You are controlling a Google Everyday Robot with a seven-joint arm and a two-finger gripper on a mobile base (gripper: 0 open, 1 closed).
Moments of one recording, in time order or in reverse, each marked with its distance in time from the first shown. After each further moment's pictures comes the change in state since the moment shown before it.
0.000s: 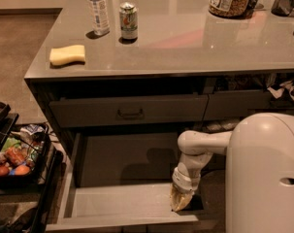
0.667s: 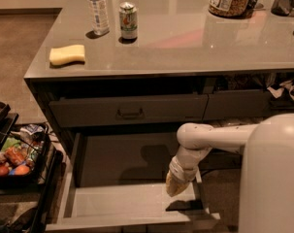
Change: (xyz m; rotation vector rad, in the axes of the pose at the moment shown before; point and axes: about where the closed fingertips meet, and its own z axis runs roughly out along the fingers) arm -0.013 -0.029 -0.038 0.165 0.083 -0.120
